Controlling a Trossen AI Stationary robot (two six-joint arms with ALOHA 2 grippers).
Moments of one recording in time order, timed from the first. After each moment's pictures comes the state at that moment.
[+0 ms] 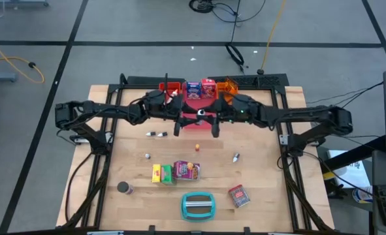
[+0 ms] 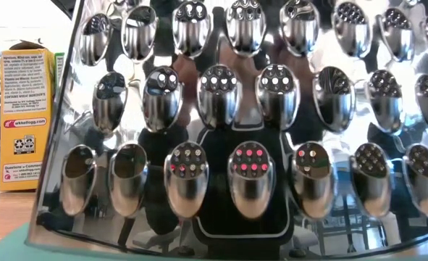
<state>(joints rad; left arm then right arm) 0.31 1.52 0.83 0.60 0.41 -0.05 -0.17 1.38 0.96 0.22 -0.03 0.06</state>
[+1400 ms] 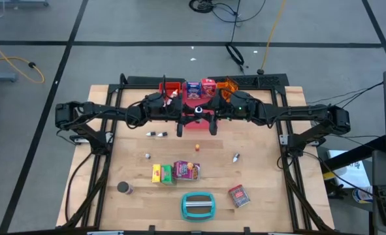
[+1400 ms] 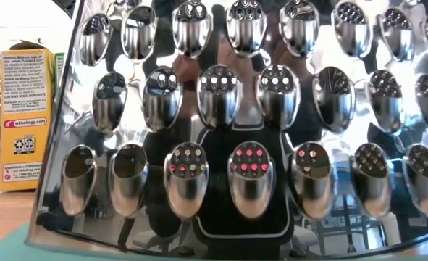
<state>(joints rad) 0.27 1.53 0.83 0.66 0.28 -0.02 -0.18 1.41 1.03 0.21 -0.06 0.03</state>
